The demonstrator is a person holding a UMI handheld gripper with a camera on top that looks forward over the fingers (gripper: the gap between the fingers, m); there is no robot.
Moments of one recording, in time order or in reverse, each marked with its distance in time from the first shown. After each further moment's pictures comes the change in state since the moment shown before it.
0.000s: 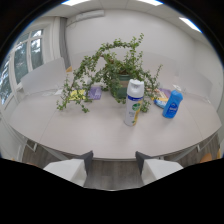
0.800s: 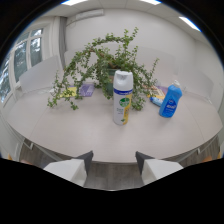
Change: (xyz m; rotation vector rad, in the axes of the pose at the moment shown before) arm 0.054 0.012 0.044 0.004 -0.004 -0.015
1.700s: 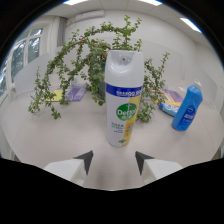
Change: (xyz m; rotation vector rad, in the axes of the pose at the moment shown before) arm 0.020 -0.034 0.150 0.071 0.015 -0.016
